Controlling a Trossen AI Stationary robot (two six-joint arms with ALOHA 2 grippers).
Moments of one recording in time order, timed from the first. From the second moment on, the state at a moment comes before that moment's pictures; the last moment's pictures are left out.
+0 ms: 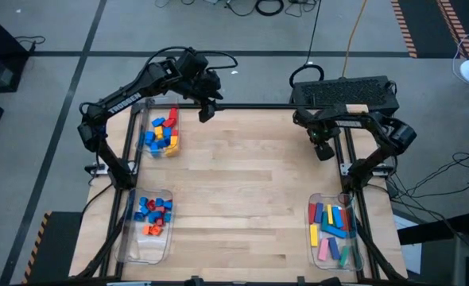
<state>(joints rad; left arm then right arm) 0.58 1.67 1.83 -0.98 0.33 0.29 -0.79 1.58 0.74 -0.77 0.27 2.09</state>
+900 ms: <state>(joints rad) 0.58 1.67 1.83 -0.95 0.30 0.29 -0.82 1.55 0.74 -0.81 0.31 1.93</state>
